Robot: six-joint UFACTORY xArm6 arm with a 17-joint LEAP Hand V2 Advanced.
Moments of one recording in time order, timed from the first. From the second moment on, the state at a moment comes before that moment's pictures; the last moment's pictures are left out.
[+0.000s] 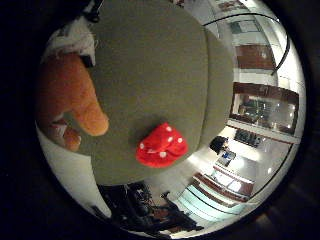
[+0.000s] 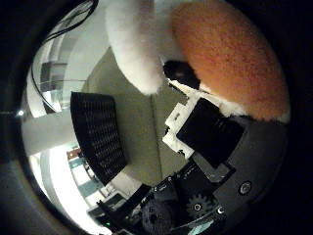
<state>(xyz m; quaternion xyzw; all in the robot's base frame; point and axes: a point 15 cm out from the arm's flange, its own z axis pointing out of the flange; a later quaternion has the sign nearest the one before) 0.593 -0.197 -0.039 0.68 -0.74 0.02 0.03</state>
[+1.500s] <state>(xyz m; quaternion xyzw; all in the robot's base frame) 0.475 0.116 0.266 0.82 -0.57 0.03 0.02</state>
